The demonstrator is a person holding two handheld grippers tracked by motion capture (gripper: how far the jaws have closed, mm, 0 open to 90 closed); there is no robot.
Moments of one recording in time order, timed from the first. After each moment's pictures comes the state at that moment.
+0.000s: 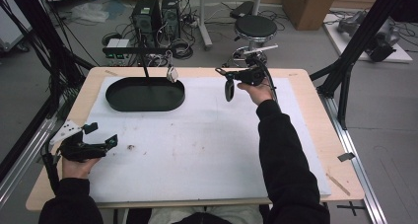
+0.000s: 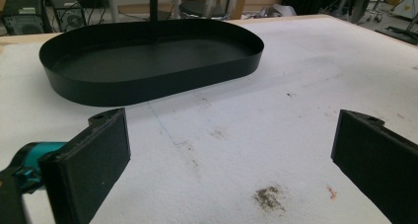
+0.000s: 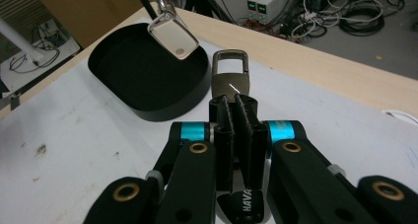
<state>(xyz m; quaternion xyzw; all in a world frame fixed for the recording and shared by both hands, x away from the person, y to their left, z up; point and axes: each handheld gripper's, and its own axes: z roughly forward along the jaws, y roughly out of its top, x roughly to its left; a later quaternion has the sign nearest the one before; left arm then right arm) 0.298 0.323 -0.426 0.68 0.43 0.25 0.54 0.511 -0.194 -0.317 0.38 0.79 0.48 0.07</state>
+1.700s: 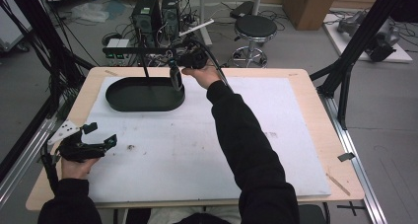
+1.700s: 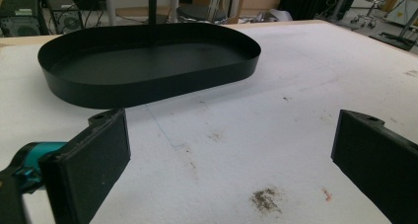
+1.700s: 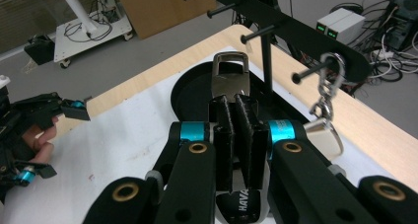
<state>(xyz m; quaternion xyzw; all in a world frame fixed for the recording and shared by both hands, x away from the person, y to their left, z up) 0.297 0.325 -0.425 0.67 0.43 0.24 0.55 0.511 -0.030 -0.259 0.27 0.83 0.48 0.04</state>
